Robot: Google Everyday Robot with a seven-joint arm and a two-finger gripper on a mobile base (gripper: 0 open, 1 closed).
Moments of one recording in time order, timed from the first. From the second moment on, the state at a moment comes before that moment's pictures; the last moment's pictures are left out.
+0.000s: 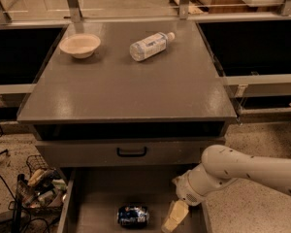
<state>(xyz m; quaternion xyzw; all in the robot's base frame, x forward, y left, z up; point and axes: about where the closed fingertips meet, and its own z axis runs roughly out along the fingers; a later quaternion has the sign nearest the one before) 0.400 -0.083 0.508 -0.53 0.80 0.26 0.12</state>
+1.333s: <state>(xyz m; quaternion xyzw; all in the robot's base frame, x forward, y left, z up) 0.378 -0.062 0.509 -0.56 0.76 0.29 0.14</state>
